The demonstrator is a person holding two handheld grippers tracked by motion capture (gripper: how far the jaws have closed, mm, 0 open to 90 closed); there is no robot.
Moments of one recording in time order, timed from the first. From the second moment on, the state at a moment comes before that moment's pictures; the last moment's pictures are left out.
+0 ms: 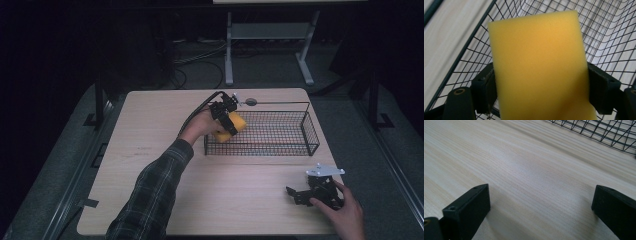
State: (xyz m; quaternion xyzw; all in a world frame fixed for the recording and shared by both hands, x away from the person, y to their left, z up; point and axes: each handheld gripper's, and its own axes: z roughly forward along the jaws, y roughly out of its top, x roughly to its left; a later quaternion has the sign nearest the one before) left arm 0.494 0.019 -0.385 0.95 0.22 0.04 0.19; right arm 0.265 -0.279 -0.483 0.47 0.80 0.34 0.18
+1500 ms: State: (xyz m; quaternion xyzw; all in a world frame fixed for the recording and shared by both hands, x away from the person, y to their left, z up) left arm 0.499 0.017 -0.425 0.96 0.23 0.02 0.15; right arm 0.265 -0.280 -0.483 0.46 0.80 0.34 0.18
